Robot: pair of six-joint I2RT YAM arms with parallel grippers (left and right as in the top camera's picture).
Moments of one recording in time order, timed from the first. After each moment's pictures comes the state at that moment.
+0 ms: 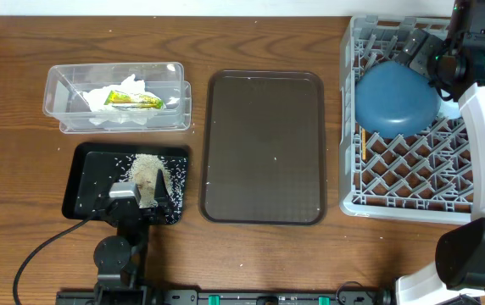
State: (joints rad) left arm -0.02 0.01 0.02 -0.12 -0.05 -0.08; right arm -0.09 1.74 1.71 -0.88 0.10 0.47
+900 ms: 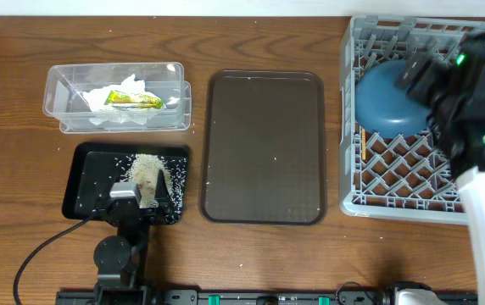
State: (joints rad) left arm -0.02 0.01 0.02 -0.12 -0.04 -0.08; right arm -0.01 1.29 1.24 -0.55 0.14 0.44
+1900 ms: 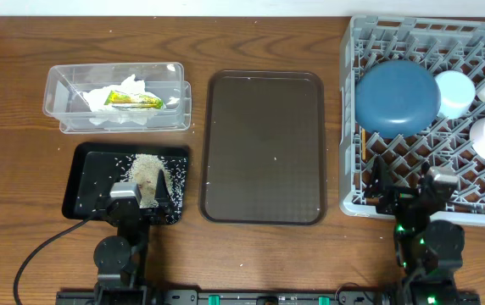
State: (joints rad) left arm -0.02 0.01 0.02 -0.12 -0.04 -0.08; right arm 0.06 0.27 0.17 -0.04 0.06 0.27
